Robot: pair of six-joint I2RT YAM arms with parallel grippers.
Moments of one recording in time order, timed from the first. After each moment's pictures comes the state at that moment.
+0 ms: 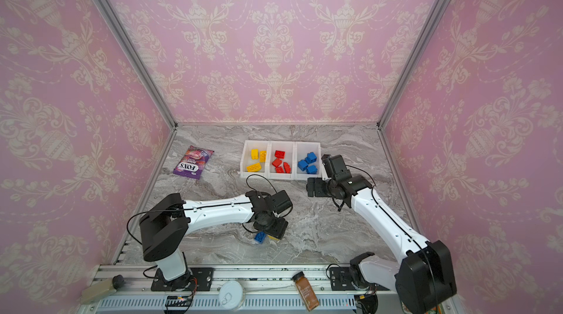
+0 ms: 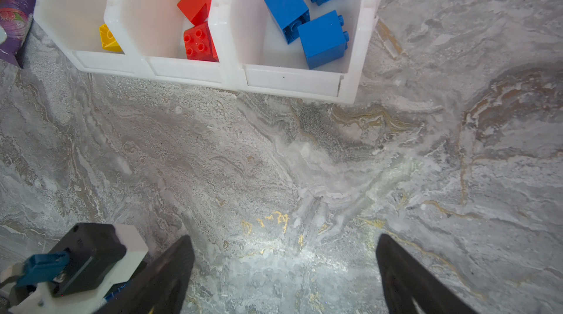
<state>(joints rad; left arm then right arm) -1.06 1.78 1.16 -0.76 0.10 -0.67 0.34 1.20 0.90 -0.67 -0.07 0.34</state>
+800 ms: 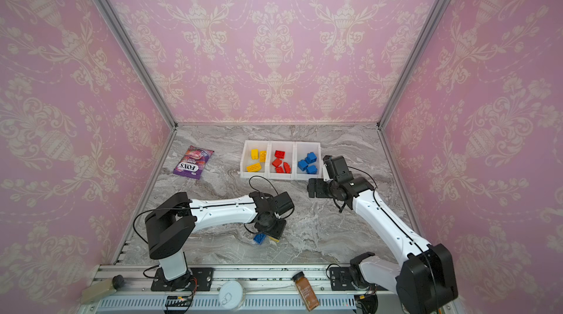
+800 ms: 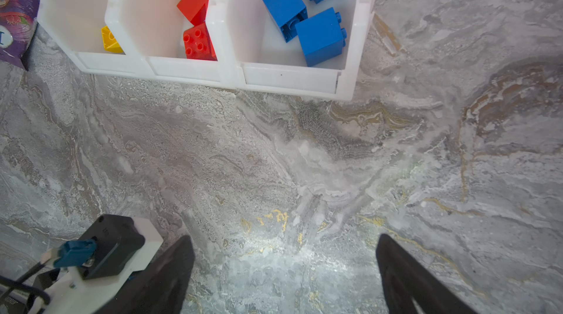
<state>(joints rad) -1.06 1.82 1.17 -0.75 0.10 -0.67 0.33 1.18 0.88 -0.67 -0.08 0.34</state>
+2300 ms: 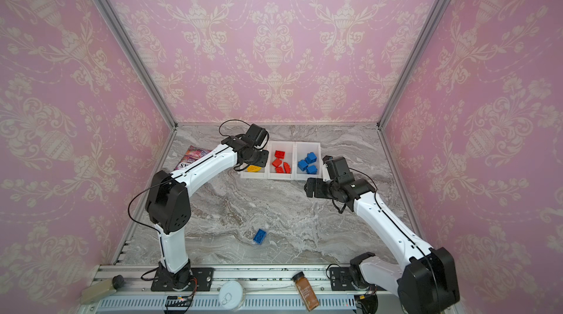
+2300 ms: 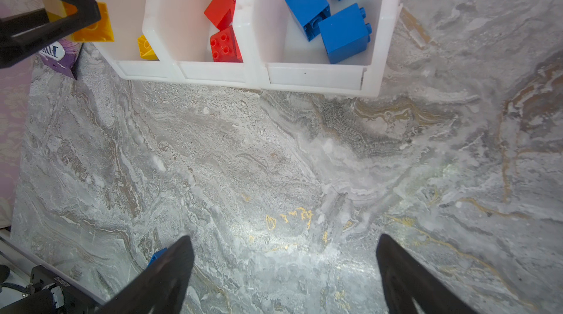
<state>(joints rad) -0.54 1.96 1.68 -0.77 -0.14 -0.28 0.33 1.15 0.86 -0.64 -0.15 0.40</state>
